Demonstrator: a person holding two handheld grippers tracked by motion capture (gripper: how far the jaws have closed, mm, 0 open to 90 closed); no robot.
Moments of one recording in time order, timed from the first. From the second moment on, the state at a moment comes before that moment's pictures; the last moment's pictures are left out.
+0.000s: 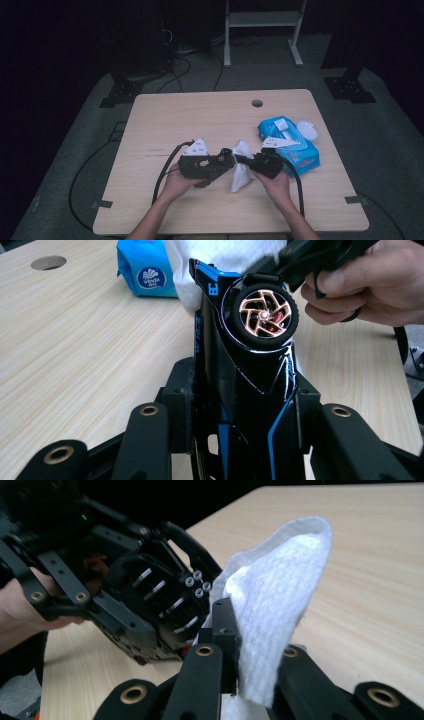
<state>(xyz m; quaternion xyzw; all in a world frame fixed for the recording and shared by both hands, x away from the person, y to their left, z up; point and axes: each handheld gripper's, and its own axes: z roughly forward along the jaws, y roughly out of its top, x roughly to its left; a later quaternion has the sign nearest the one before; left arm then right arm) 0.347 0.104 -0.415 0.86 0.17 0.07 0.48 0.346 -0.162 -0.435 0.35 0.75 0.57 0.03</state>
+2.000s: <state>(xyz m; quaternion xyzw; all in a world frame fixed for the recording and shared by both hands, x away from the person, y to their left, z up) 0.370 0.072 -0.437 0.90 0.17 0.02 0.39 0.337 -0.177 -0.426 0.35 0.75 0.56 0.07</state>
